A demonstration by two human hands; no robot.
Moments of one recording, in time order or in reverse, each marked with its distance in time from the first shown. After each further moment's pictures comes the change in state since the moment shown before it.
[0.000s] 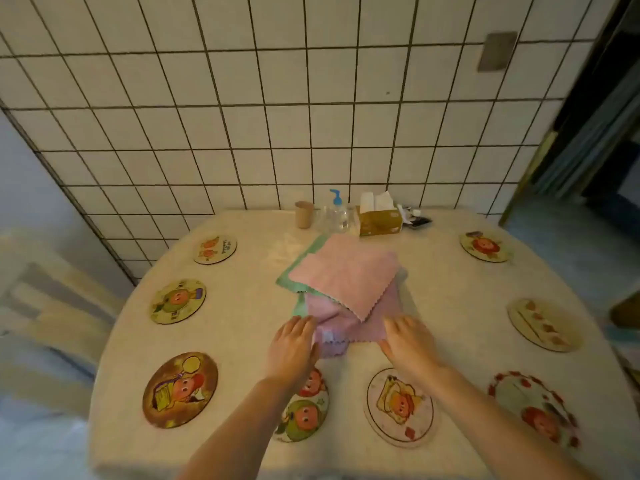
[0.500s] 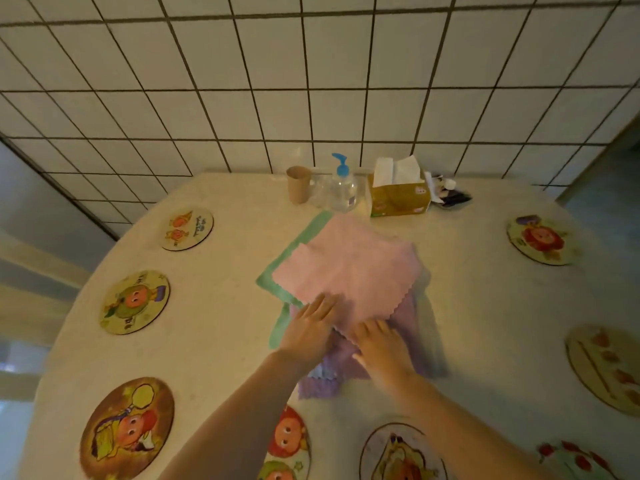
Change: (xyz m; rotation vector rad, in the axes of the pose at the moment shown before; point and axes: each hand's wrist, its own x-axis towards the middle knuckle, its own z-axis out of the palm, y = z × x) left_hand 0.159 -0.015 0.115 -0.150 -0.349 0.147; right_hand 0.145 0.026 0.125 0.027 -0.303 -0.085
